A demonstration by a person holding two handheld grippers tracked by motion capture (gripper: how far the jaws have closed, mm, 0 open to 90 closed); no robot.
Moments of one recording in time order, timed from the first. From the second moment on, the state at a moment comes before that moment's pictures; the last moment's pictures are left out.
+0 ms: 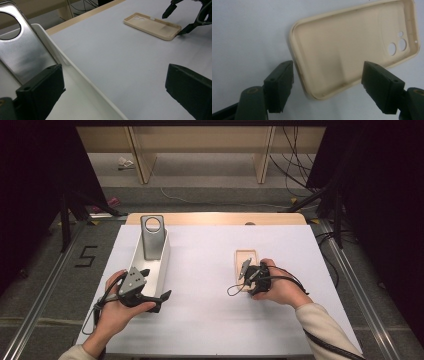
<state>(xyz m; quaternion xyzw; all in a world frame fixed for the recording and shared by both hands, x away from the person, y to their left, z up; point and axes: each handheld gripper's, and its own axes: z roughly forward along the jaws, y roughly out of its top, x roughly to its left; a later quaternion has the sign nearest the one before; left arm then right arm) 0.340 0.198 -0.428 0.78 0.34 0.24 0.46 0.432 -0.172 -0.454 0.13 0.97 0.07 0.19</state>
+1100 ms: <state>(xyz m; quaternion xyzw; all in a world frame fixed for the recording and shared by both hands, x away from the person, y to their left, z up) 0.339 0.194 -0.428 0.79 0.33 0.23 0.46 0.428 -0.154 -0.456 0.06 0.99 0.01 0.16</state>
